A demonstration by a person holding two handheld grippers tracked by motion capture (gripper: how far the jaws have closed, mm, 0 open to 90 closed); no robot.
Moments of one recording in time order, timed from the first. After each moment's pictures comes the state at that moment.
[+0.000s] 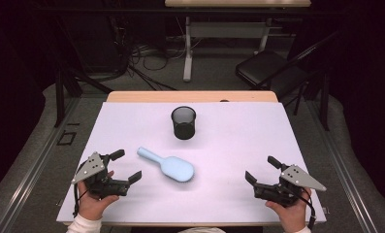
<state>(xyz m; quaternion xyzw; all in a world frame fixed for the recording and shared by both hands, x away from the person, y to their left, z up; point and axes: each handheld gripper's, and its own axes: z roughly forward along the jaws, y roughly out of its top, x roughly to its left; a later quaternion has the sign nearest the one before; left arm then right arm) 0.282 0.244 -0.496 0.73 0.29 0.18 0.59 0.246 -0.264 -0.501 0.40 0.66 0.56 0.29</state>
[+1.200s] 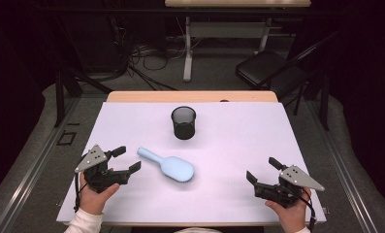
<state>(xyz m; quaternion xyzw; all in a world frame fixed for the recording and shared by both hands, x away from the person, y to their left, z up) 0.298 0.244 -0.485 0.74 0.34 0.18 0.54 0.248 -0.267 -0.508 0.41 0.67 0.54 0.30</state>
